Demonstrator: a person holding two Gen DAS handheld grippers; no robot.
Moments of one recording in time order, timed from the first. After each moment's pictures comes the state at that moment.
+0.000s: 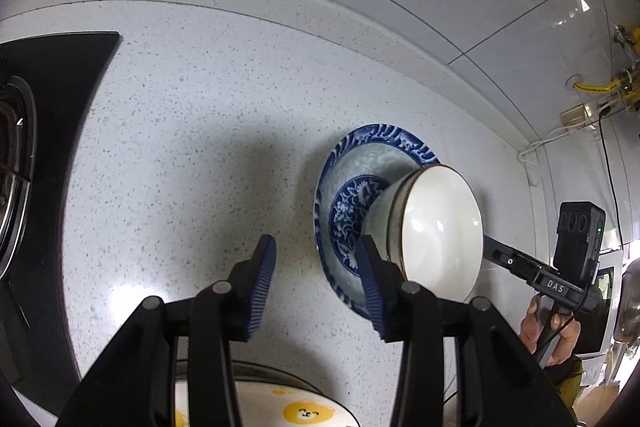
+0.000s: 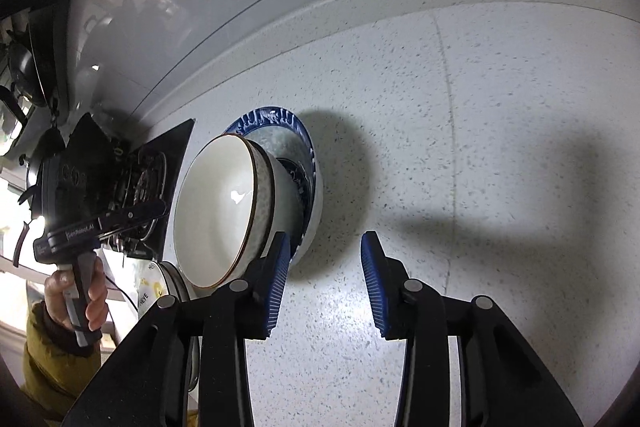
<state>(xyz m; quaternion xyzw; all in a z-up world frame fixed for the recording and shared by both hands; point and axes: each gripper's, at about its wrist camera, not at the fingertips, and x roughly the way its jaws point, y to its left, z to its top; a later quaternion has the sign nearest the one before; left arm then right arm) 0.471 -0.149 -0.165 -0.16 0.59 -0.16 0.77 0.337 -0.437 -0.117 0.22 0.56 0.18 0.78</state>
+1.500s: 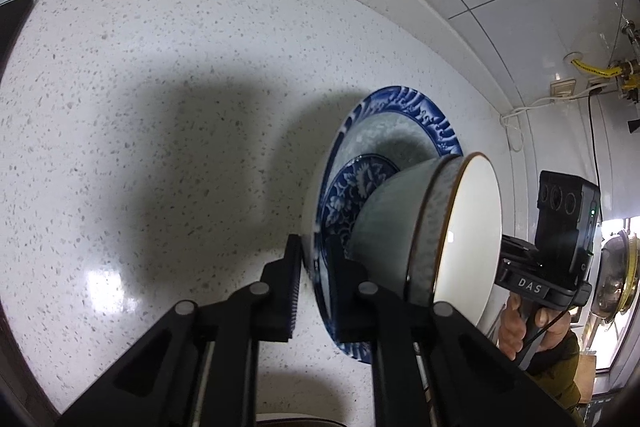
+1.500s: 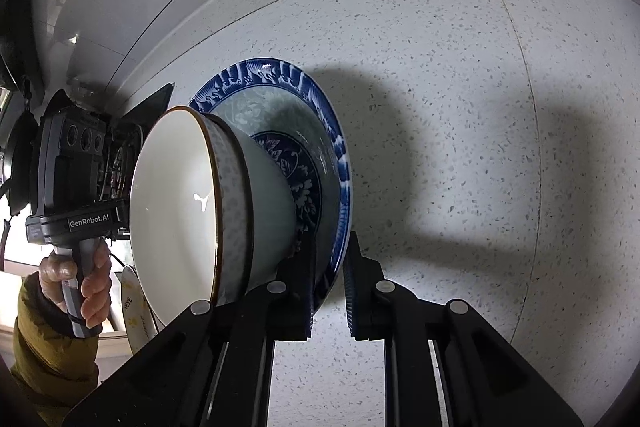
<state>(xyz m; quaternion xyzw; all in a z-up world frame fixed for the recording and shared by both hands) 0.518 -0.158 -0.230 -0.17 0.65 -0.24 0.70 0.365 -0.389 -0.150 0.19 0.62 0.16 0.75</state>
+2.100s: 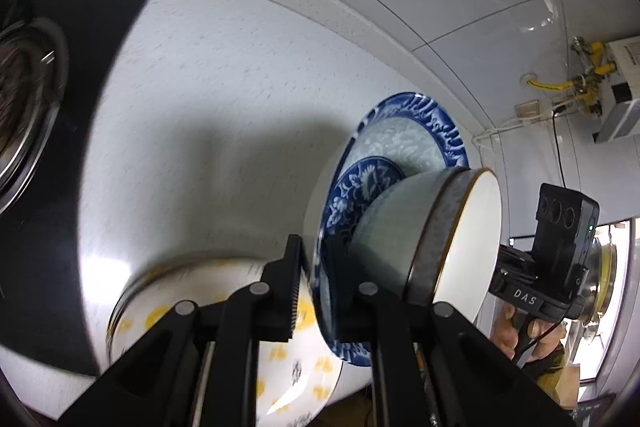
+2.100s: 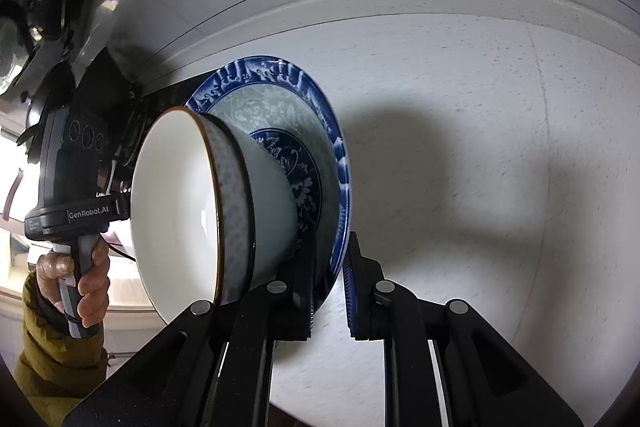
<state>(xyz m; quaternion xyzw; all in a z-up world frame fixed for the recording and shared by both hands) 0.411 -0.073 -0.135 -0.22 0.61 -0.21 0.73 0.289 -0.321 -0.056 0.14 0.59 0.20 0.77</state>
